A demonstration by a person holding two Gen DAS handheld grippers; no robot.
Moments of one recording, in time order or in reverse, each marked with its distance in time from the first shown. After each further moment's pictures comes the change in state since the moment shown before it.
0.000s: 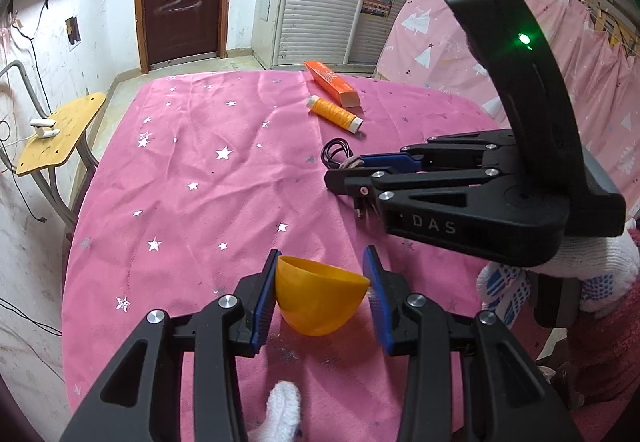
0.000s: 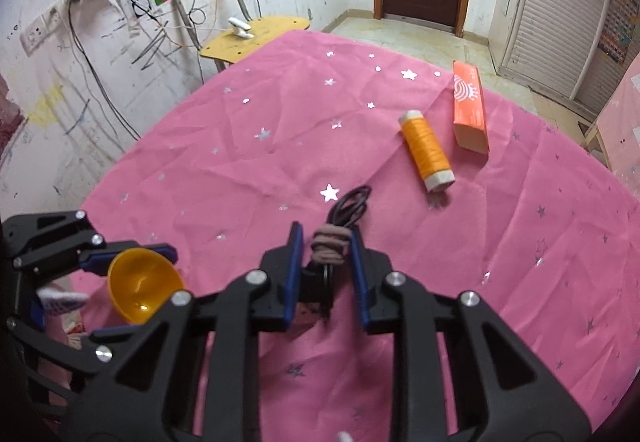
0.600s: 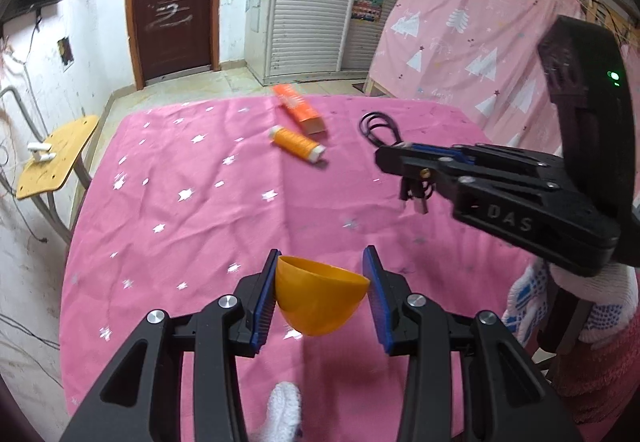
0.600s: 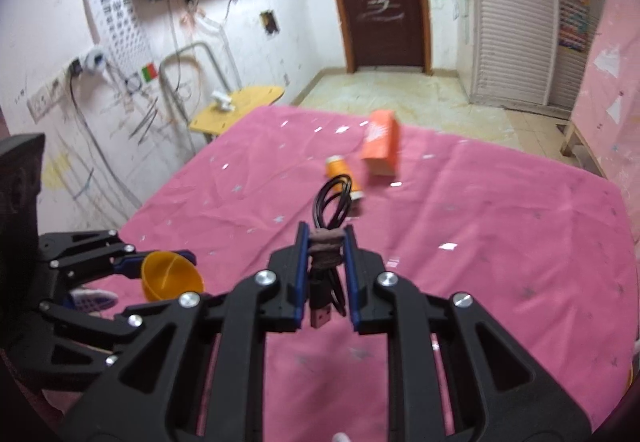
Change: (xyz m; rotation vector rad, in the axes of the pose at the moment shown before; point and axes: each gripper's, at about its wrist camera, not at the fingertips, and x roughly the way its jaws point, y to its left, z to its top) left arm 0.000 -0.049 0.022 0.060 -0.026 0.008; right arm -0.081 -0.051 -0.030 0.150 -0.251 -0.020
